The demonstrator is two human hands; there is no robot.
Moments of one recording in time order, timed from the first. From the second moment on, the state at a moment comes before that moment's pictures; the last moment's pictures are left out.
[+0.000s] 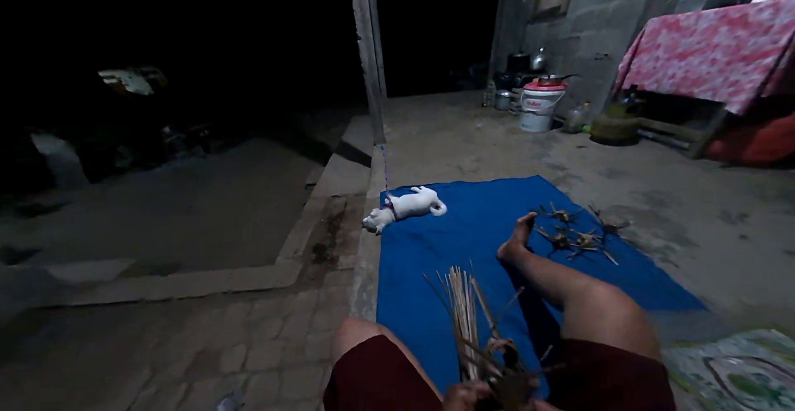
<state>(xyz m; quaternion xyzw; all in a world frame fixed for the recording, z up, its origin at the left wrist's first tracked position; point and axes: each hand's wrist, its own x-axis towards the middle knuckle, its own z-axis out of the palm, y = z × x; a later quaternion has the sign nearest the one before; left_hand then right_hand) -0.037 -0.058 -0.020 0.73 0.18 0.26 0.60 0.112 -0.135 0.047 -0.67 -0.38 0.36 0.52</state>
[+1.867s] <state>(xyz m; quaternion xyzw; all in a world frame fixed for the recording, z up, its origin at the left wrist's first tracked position) -0.012 0.002 0.146 0.44 0.26 0.60 0.61 0.155 0.033 0.196 -0.56 -0.71 0.39 0.18</state>
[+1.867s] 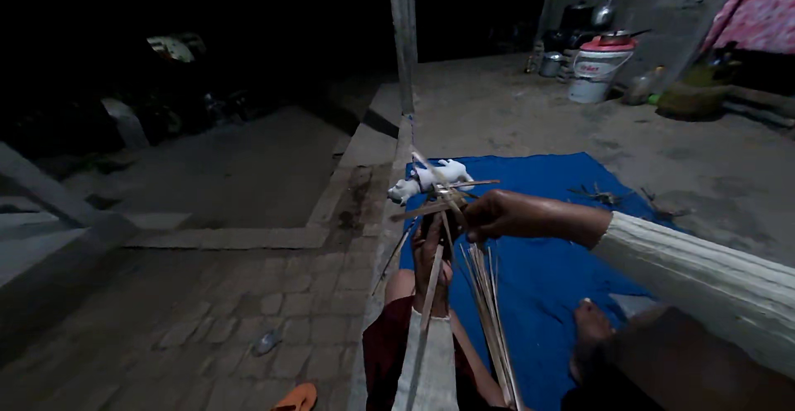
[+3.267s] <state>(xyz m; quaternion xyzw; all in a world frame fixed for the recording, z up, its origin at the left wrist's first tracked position) 0.000 0.062 0.076 0.45 0.05 0.56 0.69 0.152 0.027 0.205 -0.55 -0.64 0.39 0.37</state>
